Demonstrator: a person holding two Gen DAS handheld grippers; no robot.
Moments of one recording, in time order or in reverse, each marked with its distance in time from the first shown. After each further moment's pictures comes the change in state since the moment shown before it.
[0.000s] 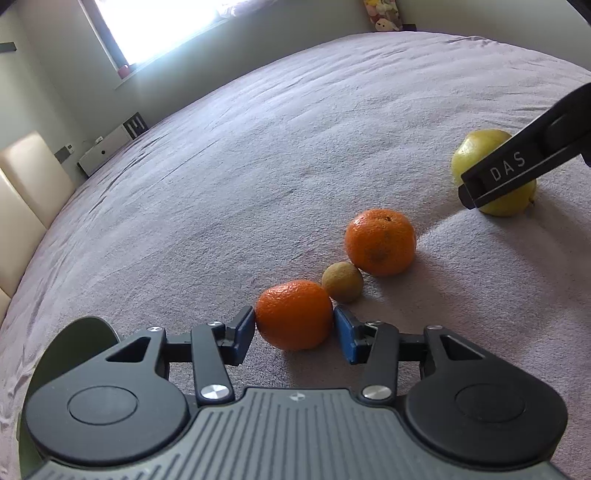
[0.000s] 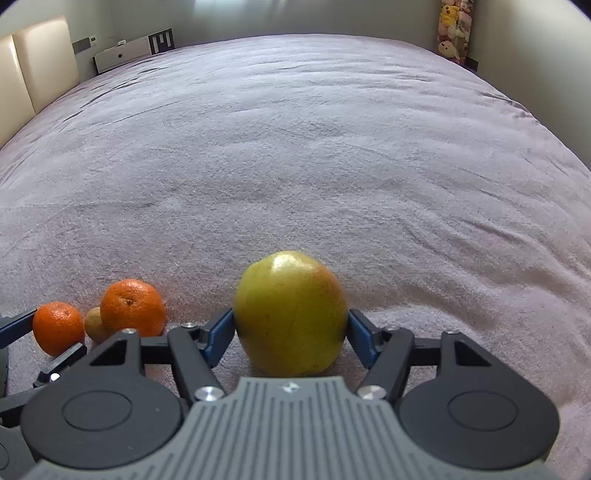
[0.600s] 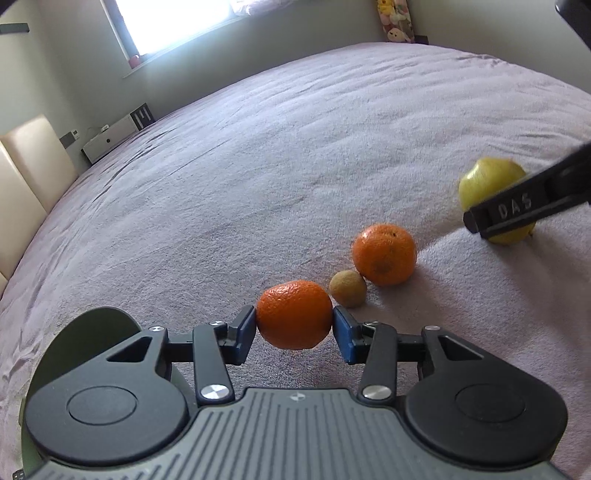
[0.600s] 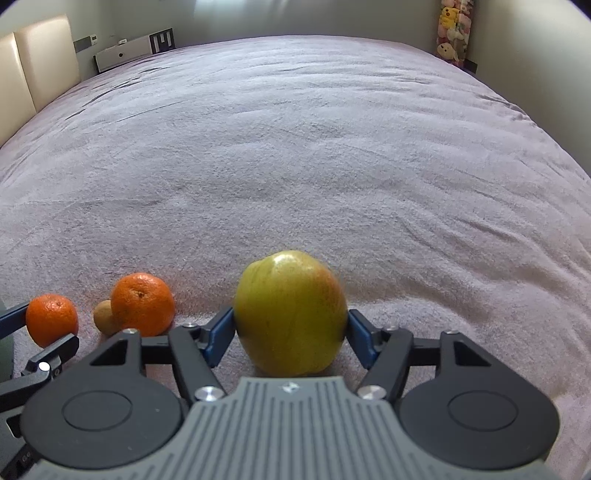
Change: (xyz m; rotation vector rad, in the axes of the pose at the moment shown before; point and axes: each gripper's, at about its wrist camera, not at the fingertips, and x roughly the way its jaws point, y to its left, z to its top) left arm -0.018 0.014 0.007 -0.072 -0.006 -0.020; right arm -0.012 0.009 -0.003 -0.001 0.007 -0.006
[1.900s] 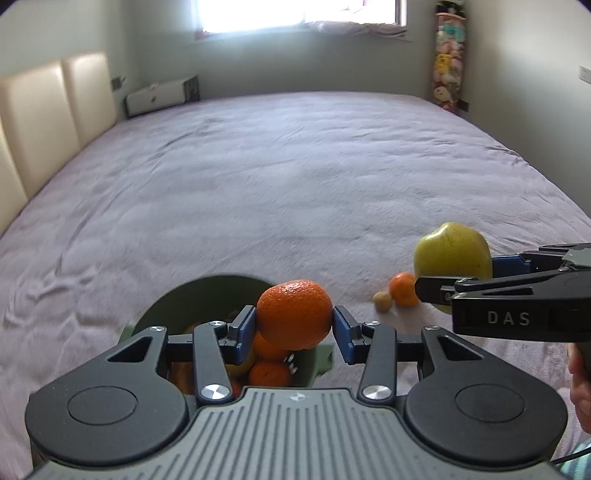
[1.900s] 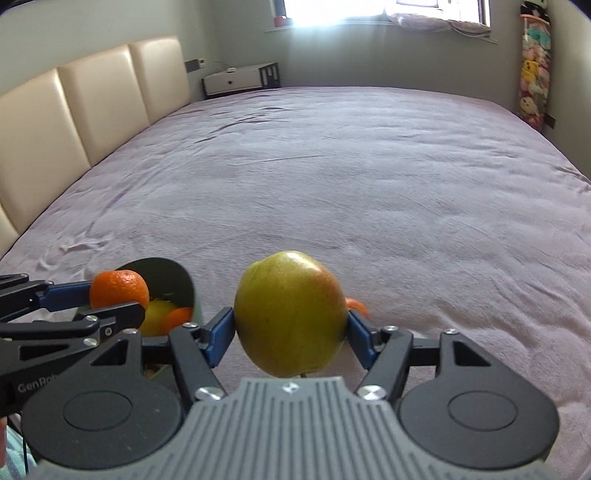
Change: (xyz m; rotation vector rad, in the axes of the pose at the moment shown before) left arm -0.128 0.119 -0.012 -0.326 0.001 -0.080; right arm -0.152 0.108 -0.008 -0.166 -0.125 0.286
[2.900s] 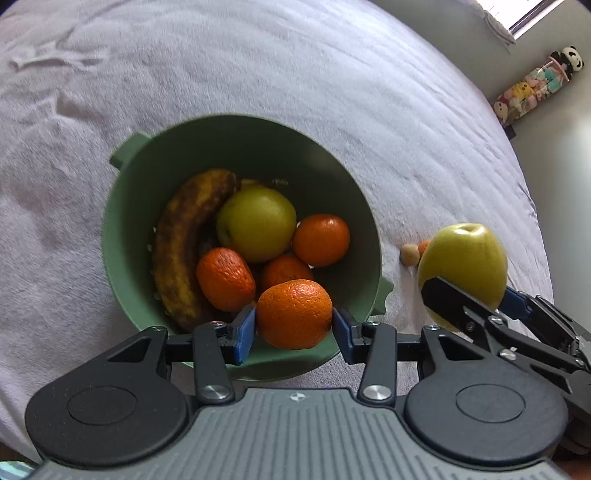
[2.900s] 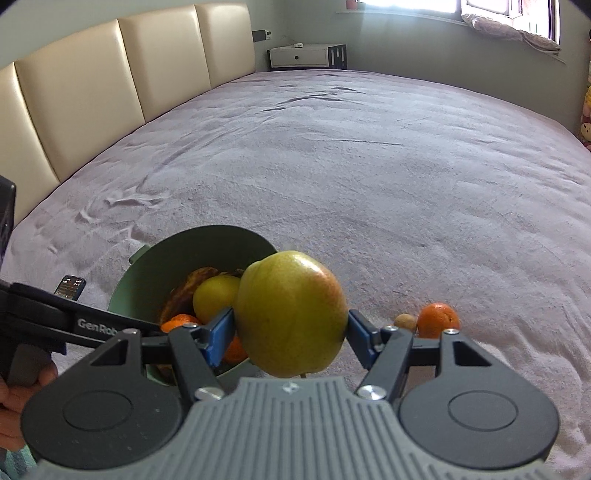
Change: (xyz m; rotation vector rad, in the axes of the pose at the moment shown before) left arm 0.067 0.093 -0.043 -0.520 0.365 -0.218; right arm 0.044 0.056 -0.002 -0.128 0.076 0.108
